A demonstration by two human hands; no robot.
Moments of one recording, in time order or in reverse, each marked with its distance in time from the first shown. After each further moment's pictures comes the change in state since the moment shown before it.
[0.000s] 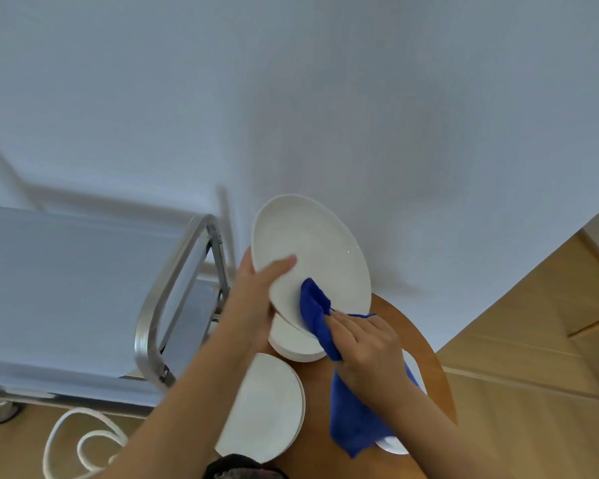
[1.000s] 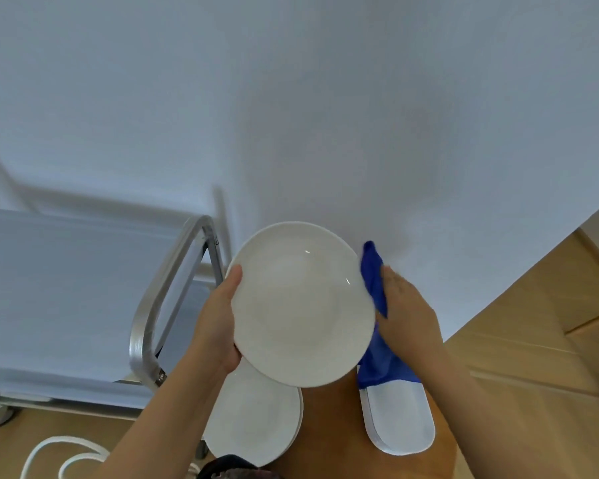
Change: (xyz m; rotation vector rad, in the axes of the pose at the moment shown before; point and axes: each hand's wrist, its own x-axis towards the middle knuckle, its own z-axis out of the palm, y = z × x) left_hand 0.010 -0.017 -0.047 -0.022 0.109 -0.116; right_hand 0.009 0.071 -0.006 0.033 -0.469 0.672
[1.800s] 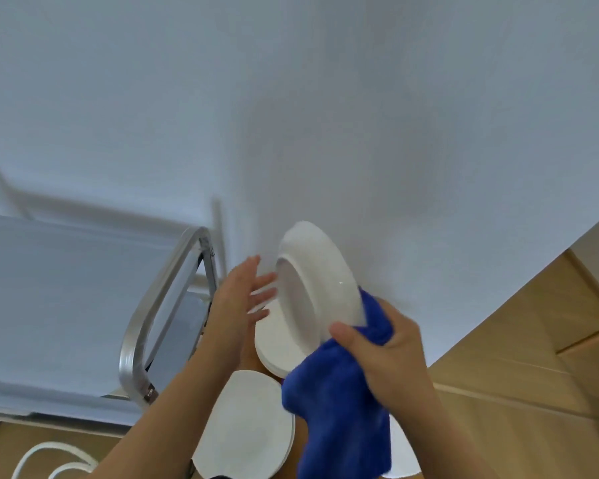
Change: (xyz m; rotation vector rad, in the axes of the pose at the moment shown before) left_hand 0.012 0.013 0.030 0.251 0.032 0.136; right_hand -0.047 -0.065 -0.025 0.938 0.068 0.034
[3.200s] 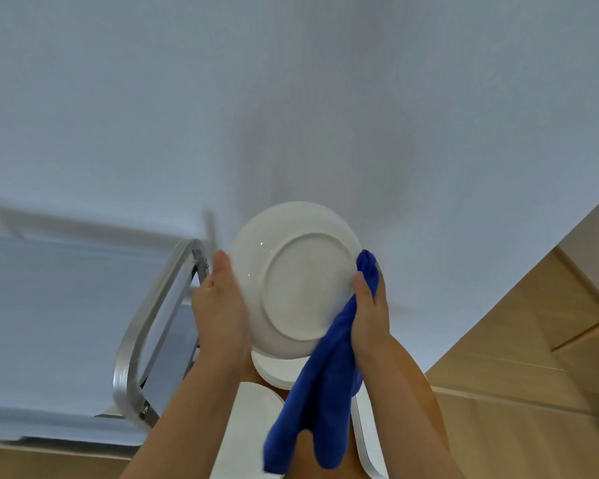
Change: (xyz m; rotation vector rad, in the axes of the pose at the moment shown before) left_hand -0.012 0.022 0.018 -0.033 0.368 0.165; right_hand 0.062 0.026 0.016 0.324 0.210 0.144
